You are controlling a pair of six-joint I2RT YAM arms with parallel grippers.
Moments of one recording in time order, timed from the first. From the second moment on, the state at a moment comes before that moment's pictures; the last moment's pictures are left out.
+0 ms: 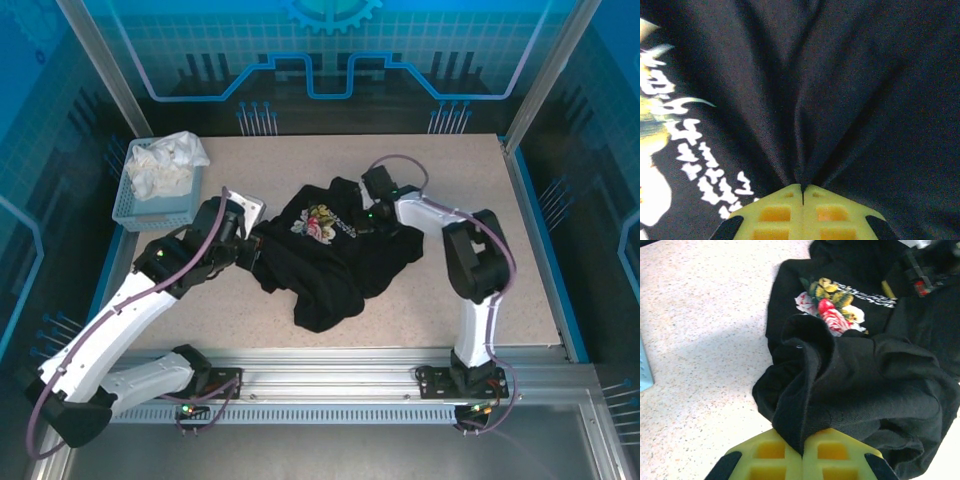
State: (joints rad) left arm -0.55 1.00 1.15 -0.92 -0.18 -0.14; right arm 0.40 1.93 1.35 -0.52 -0.12 0.28
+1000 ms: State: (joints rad) left arm -0.26 0.99 1.31 -0.83 -0.21 -0.17; right arm 0.29 1.78 1.34 -0.43 -0.22 0.28
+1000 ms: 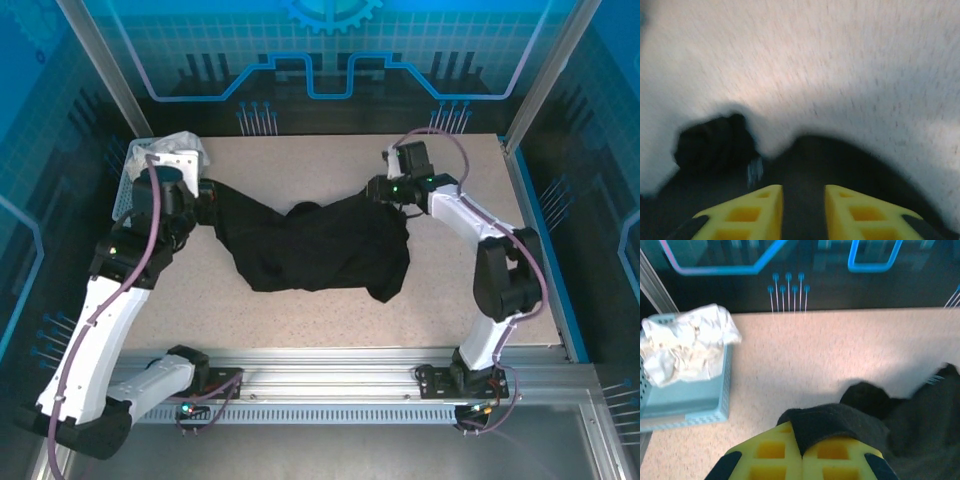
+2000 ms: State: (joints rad) left arm -0.17 0.99 1.23 -0.79 -0.03 -0.16; right arm 0.14 1.71 0.98 -0.53 -0.21 0.26
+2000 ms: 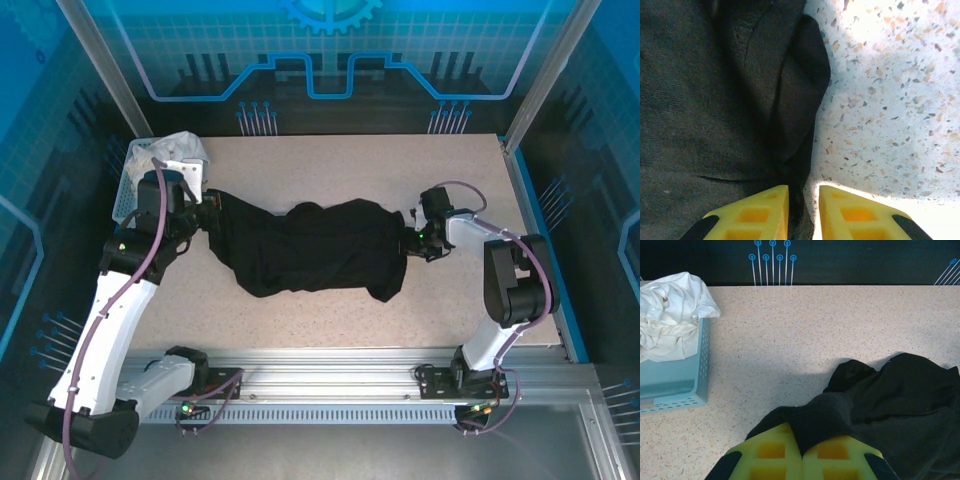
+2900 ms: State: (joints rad) left arm 0.13 0.93 1.22 -0.74 0.08 -0.32; right arm 0.04 1.10 0.91 -0.28 -0.53 0.29
